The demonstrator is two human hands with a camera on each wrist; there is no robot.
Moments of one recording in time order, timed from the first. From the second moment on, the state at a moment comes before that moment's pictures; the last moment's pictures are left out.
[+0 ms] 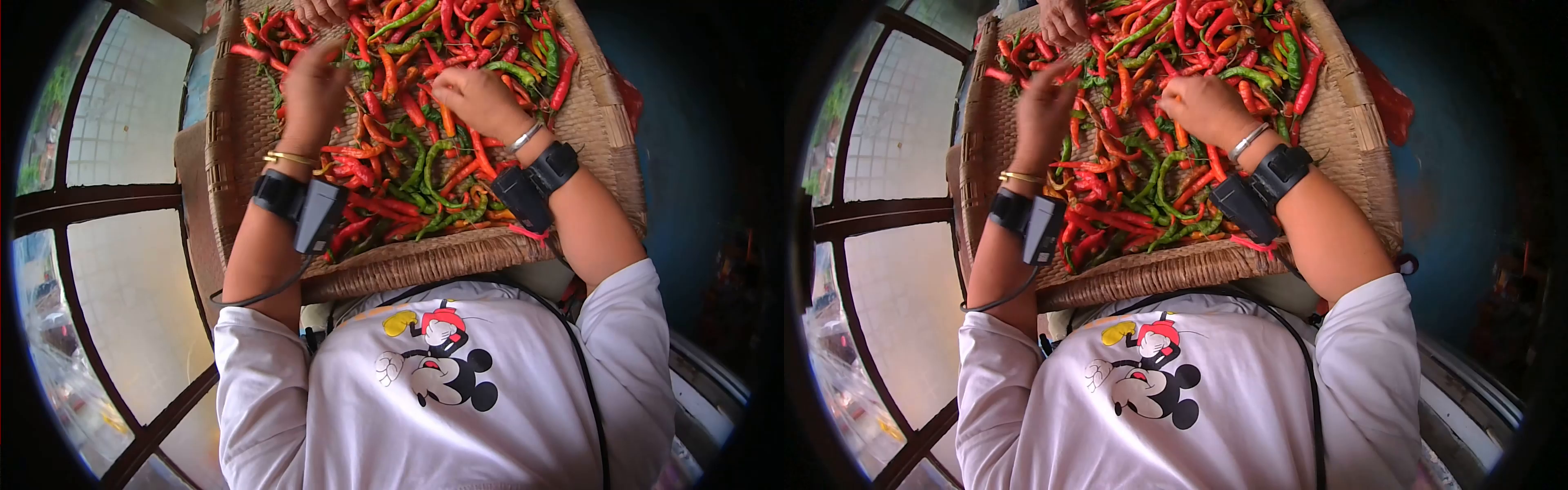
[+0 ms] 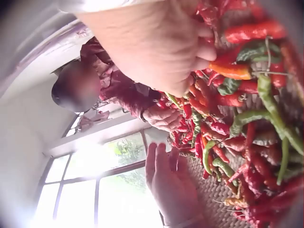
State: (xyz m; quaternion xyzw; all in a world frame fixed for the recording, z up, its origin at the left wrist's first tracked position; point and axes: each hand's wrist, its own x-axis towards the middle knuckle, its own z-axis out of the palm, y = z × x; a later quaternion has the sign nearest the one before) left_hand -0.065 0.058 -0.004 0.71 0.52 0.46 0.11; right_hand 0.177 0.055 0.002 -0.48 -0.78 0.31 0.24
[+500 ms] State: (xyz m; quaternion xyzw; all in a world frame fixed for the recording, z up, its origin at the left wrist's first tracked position) left_hand -0.023 0.031 -0.007 0.86 0.50 0.12 -0.04; right_hand 0.173 0.043 0.003 -0.48 -0.86 0.17 0.03
